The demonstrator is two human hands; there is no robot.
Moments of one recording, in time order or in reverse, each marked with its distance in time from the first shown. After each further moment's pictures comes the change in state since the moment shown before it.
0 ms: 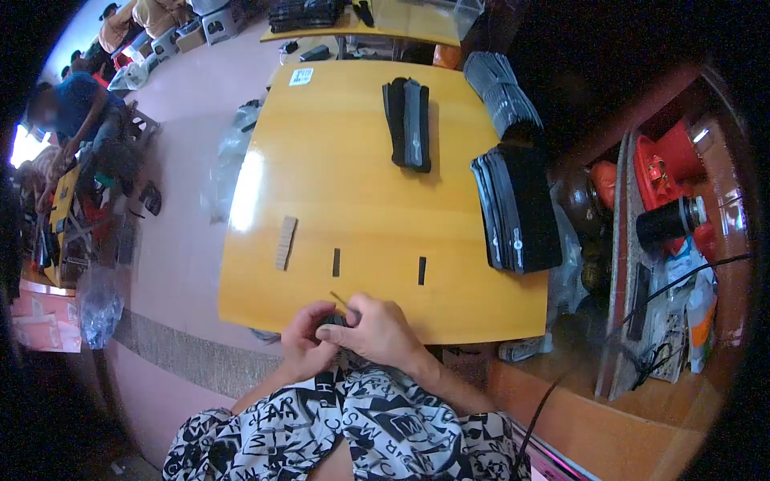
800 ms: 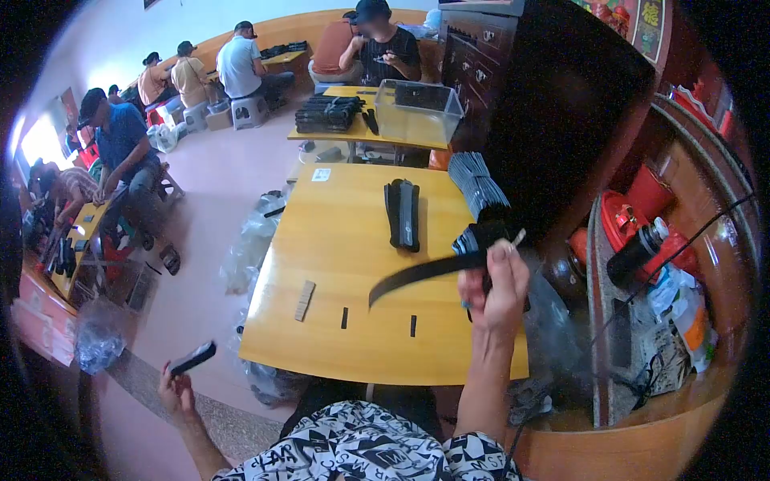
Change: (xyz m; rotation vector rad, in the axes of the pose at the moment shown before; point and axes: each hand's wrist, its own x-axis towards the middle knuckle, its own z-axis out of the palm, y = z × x) left_hand -0.116 0.028 -0.243 -0.600 0.896 0.259; right_hand -0.024 -0.049 -0.134 0.820 0.635 -0.597
